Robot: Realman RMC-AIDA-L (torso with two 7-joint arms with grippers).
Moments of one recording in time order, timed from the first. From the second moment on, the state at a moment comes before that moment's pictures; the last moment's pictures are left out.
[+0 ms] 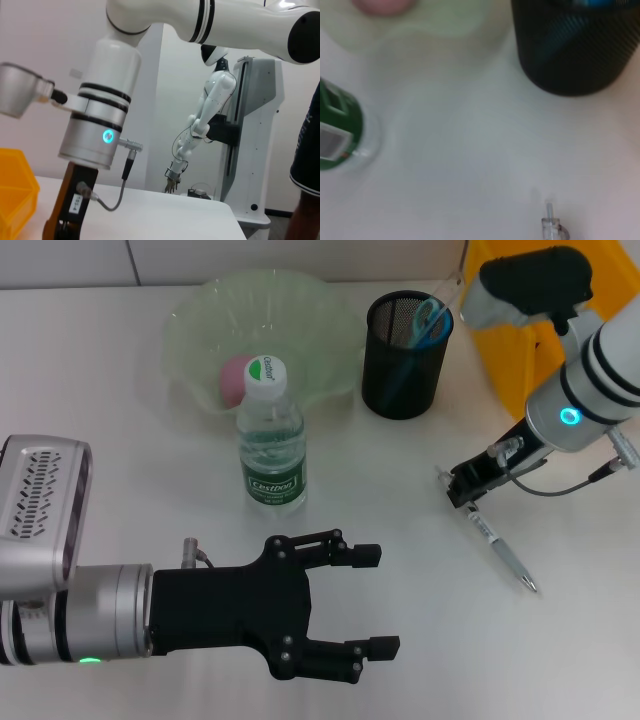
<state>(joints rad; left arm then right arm) -0.30 -2.07 1.52 0.66 1.35 1.57 -1.05 0.76 2.08 -1.42 -0.99 -2.61 -1.37 2.91</state>
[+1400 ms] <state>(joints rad) -0.29 -2.07 1.49 0.64 1.34 1.57 -1.06 0.56 2.09 -1.21 -0.68 -0.99 -0.99 1.06</state>
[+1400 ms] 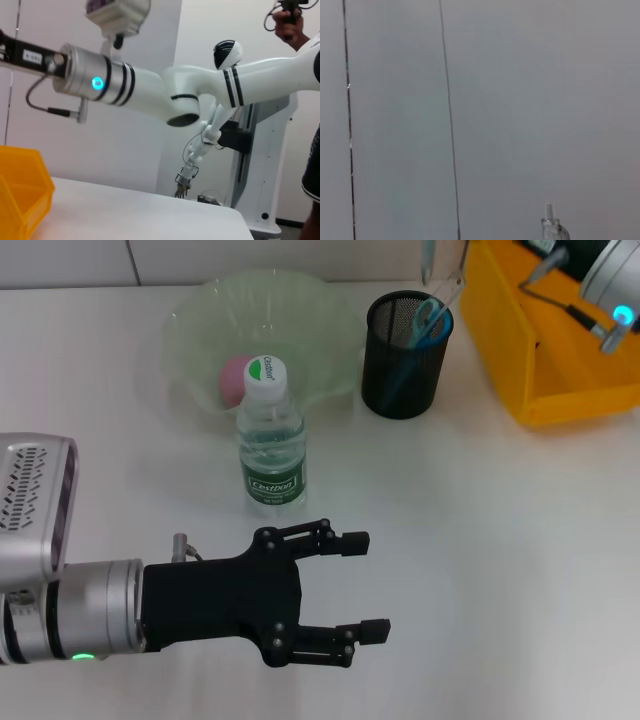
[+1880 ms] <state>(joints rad) -0.29 -2.07 1.47 0.62 1.34 1.58 -1.06 0.58 2.09 -1.42 -0.48 -0.70 -1.01 0.67</state>
